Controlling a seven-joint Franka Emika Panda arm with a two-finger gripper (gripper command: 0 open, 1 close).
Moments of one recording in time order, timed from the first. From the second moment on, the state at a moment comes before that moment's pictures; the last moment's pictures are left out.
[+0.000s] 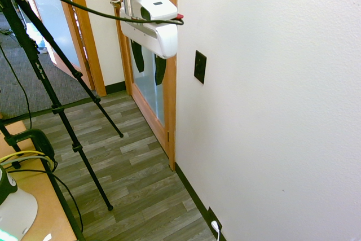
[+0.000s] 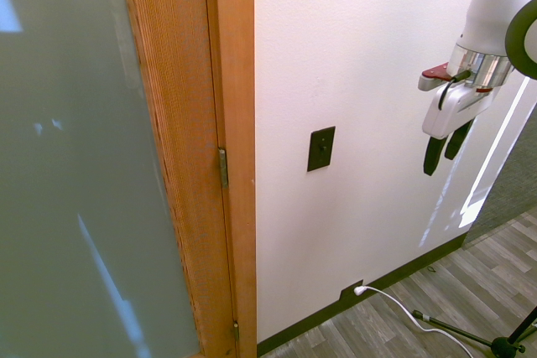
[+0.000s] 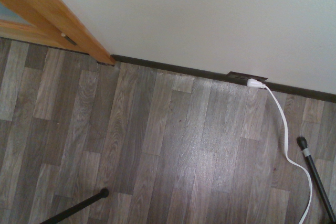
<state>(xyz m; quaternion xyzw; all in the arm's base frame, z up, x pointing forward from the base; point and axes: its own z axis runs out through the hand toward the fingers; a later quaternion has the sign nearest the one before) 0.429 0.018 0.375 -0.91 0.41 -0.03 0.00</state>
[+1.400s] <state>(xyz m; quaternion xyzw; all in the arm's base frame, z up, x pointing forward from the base) 0.500 0.095 0.373 -0.84 0.45 -0.28 0.10</state>
